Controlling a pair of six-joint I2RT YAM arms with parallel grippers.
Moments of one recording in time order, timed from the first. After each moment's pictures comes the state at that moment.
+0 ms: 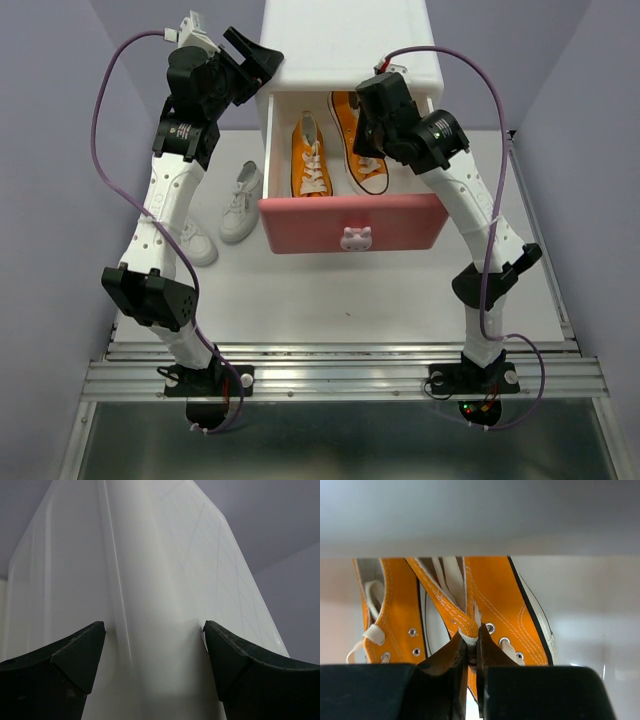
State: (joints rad) left arm -0.21 1.70 1.96 -0.32 0.16 -0.81; right arm 0.70 1.95 2.55 -1.22 0.36 0.59
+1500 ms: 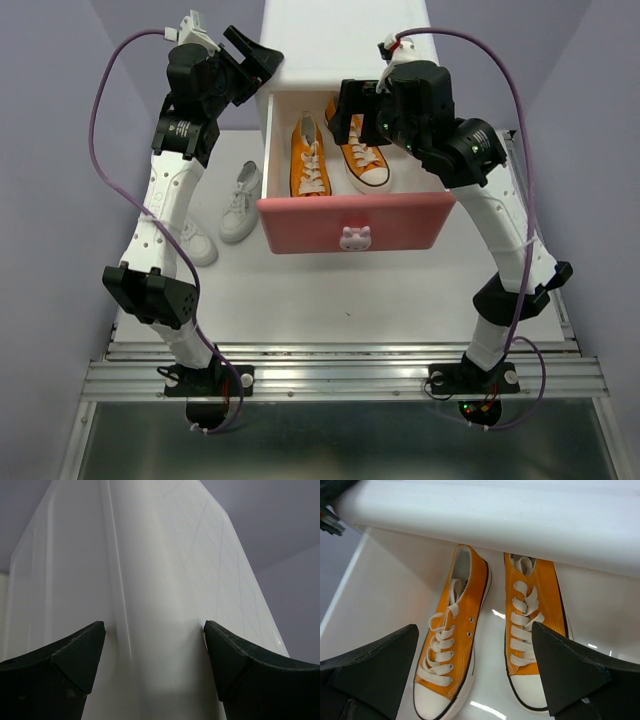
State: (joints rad) left arm -0.21 1.71 2.00 -0.37 0.16 -0.82; right arm 0.73 1.77 2.47 -0.98 0.26 0.38
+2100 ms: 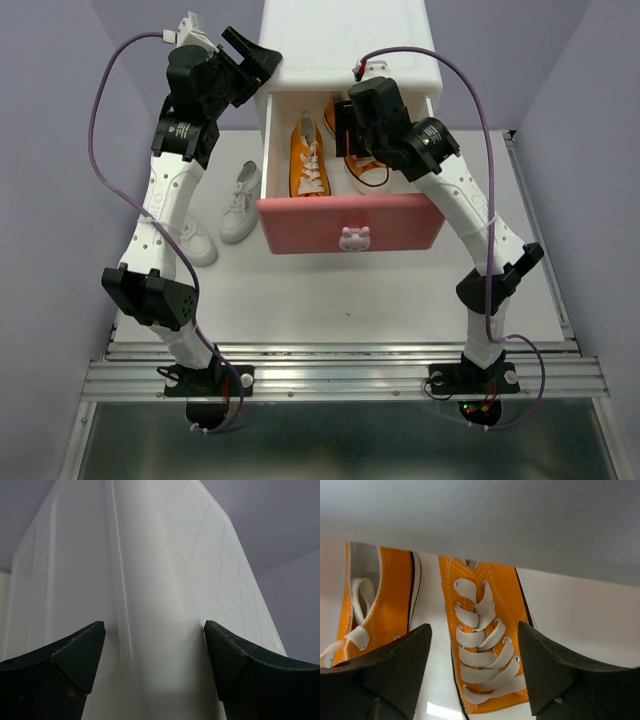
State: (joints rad) left arm -0.21 1.69 1.98 -0.36 0.14 -0.83; right arm 0.73 1.91 2.42 -1.04 0.48 0.32
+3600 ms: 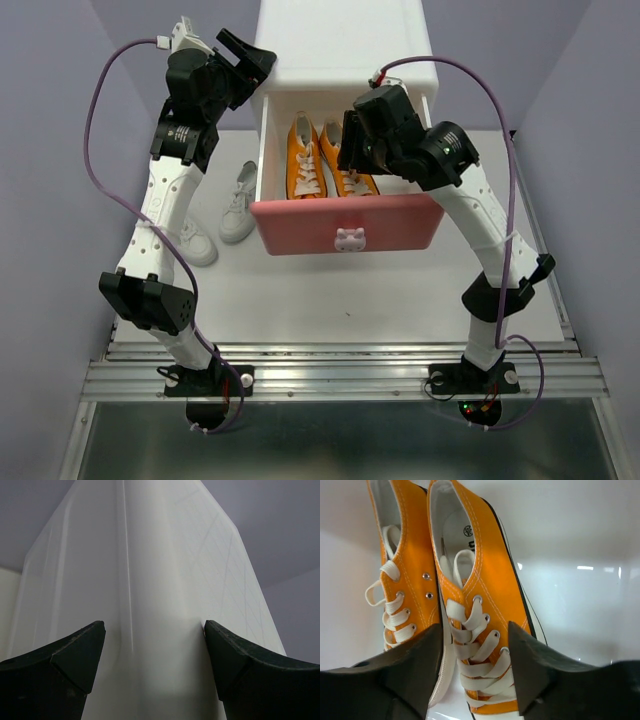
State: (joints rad) left arm -0.22 1.66 1.94 -0.36 0.06 -0.86; right arm 0.79 1.86 2.50 -1.28 0.42 0.63
